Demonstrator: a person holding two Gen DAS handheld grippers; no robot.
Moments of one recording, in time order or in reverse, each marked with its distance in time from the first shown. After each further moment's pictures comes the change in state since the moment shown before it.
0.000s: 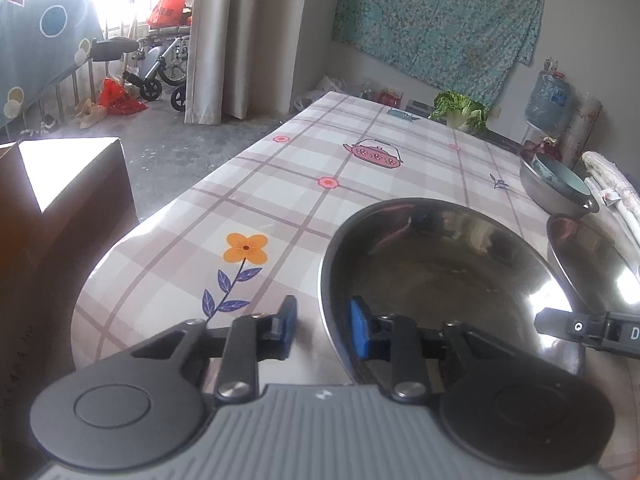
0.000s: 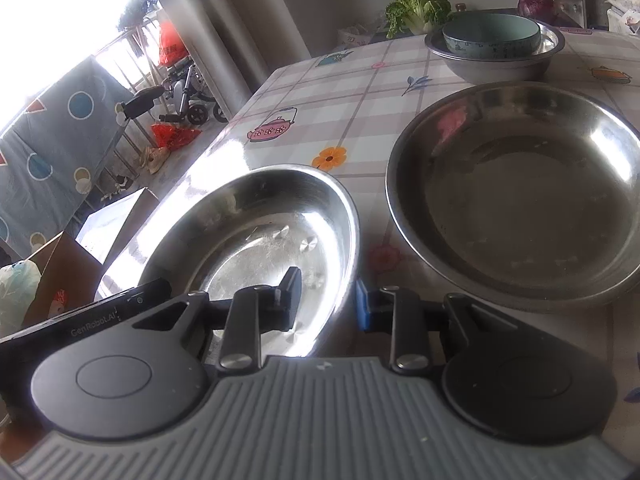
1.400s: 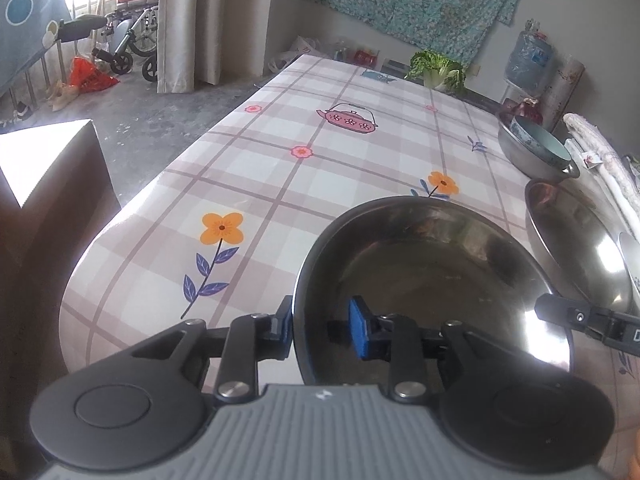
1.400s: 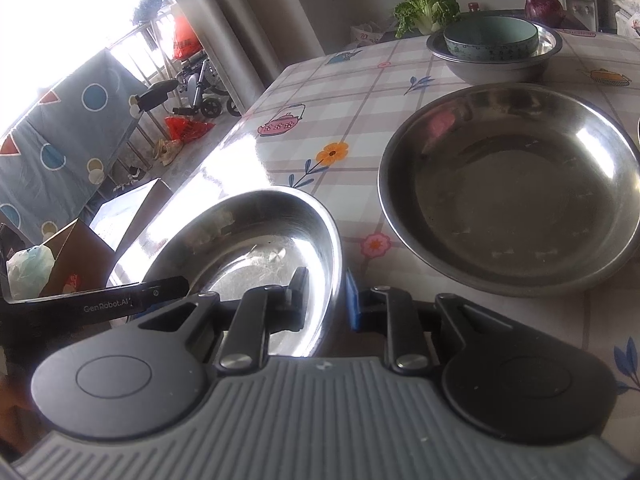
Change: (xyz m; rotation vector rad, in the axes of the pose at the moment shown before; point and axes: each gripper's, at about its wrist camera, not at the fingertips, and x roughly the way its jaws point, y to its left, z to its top) left arm -0.005 -0.007 0.010 0.051 0.129 -0.055; right arm -0.018 -0.009 -0.002 -0.028 0.016 0.035
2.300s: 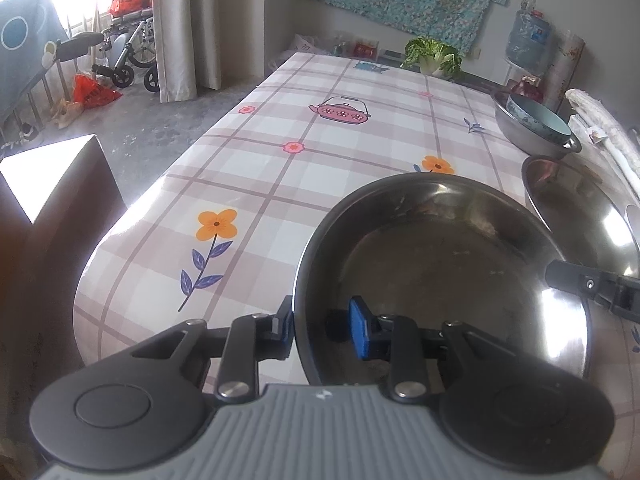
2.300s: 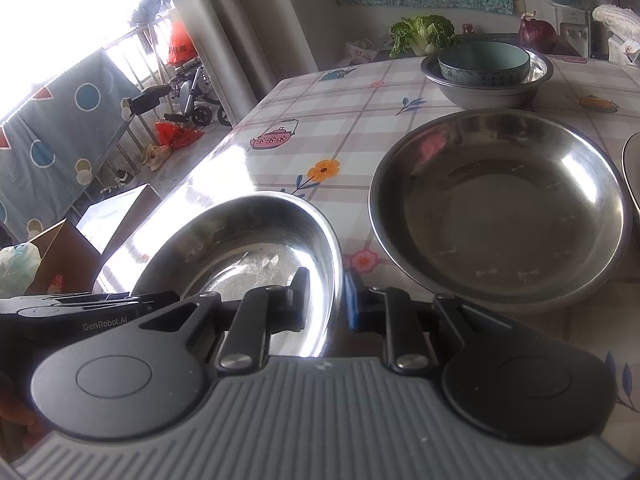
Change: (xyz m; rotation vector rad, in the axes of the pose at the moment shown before) left arm -0.002 -0.017 -0.005 0.065 0.013 0.060; right arm -0.009 0.004 0.000 -0.040 -0.047 -0.045
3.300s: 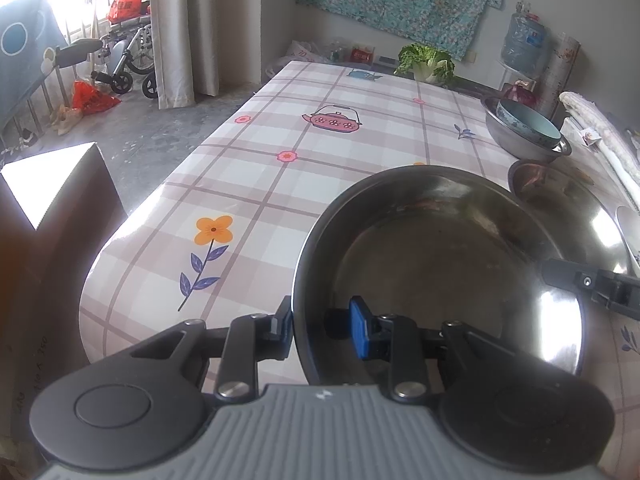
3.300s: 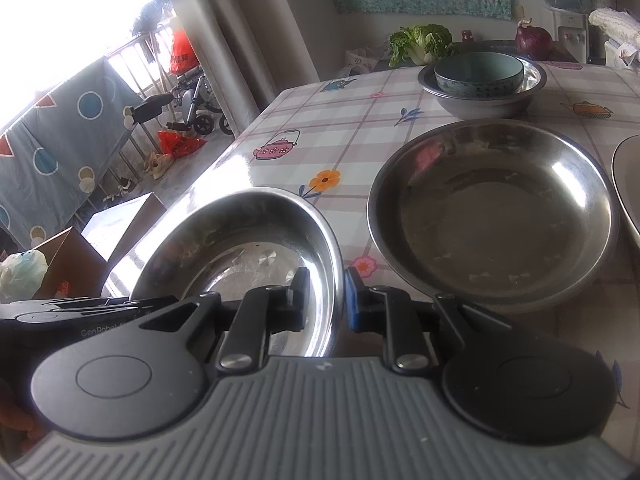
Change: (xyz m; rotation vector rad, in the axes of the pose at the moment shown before) left arm -0.012 -0.005 0.000 0.011 -0.016 -0.003; right arm -0.014 0.001 0.001 0.008 -0.022 0.004
